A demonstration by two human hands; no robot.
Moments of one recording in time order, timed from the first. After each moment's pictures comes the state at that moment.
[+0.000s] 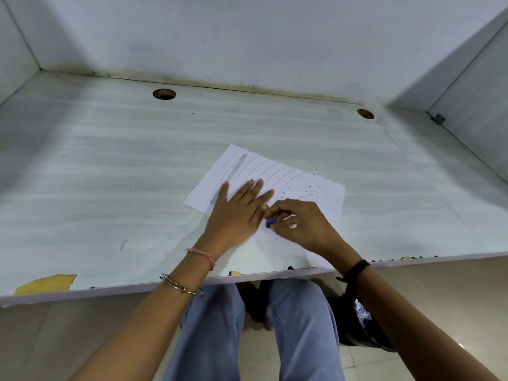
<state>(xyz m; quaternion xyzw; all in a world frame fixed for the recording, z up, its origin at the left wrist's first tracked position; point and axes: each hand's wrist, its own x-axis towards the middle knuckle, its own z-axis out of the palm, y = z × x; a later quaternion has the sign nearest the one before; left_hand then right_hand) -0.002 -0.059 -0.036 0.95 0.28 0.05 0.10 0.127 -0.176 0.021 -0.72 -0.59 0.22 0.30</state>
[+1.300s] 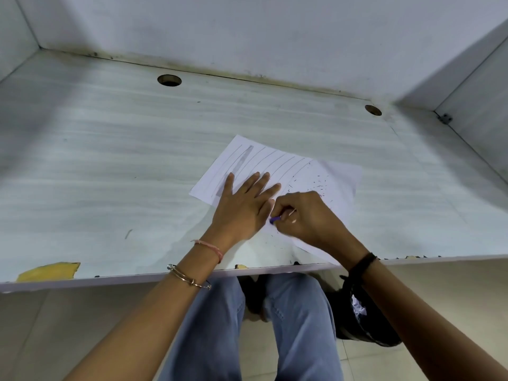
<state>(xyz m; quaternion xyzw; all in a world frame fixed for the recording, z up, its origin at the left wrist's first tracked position) -0.002 -0.060 -0.041 0.95 0.29 0.07 0.10 0.109 -0.170 0.037 -0.73 -0.64 0.15 0.20</state>
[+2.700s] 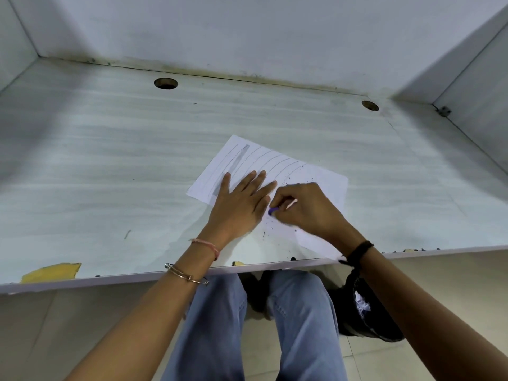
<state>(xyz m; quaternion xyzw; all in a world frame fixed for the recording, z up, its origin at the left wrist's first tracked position) -0.002 -0.060 -0.040 0.95 0.29 0.08 0.11 0.123 -0.167 0.037 -0.72 -0.62 0.18 0.25</state>
